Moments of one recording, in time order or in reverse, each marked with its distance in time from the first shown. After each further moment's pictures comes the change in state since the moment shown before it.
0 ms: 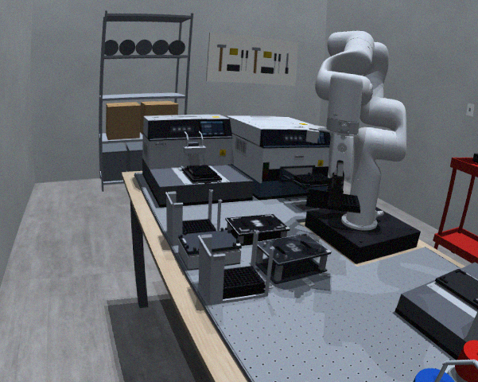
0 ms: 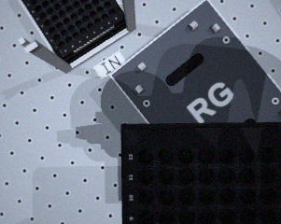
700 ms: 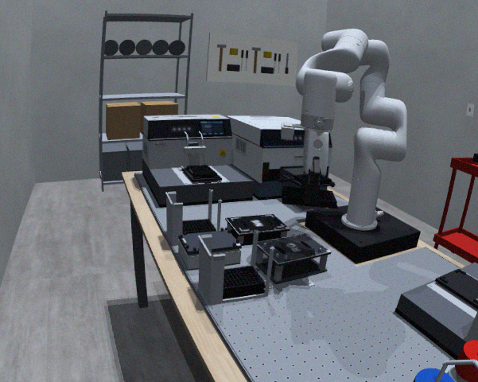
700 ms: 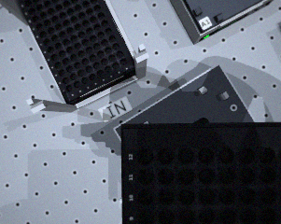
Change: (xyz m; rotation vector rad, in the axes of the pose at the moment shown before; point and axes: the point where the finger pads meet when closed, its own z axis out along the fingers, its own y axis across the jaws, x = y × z) arm 0.059 0.003 0.000 0.000 0.000 -0.118
